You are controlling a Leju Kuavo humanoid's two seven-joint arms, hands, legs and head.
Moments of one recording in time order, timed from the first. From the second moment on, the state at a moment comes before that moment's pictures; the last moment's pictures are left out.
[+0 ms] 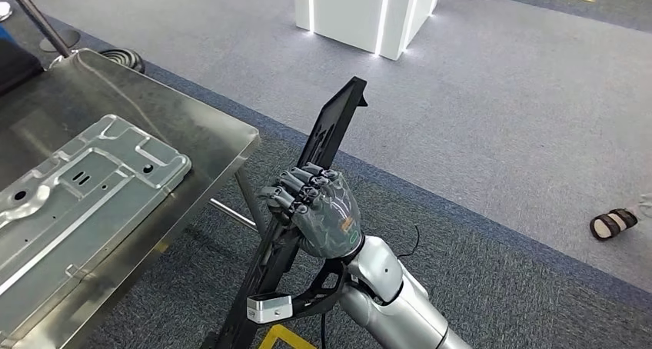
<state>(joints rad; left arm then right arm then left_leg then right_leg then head) -0.16 -0.21 0.95 -0.21 -1.01 0.07 -0.44 -0.41 0.09 0.68 -1.50 1.08 -0.65 -0.22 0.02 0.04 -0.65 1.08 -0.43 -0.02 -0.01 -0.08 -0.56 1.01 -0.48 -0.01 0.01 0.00</state>
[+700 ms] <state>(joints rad) -0.17 -0.21 0.95 -0.21 -1.01 0.07 -0.44 -0.44 0.09 0.68 -1.49 1.08 -0.65 -0.22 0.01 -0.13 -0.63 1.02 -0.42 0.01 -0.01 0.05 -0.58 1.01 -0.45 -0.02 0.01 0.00</state>
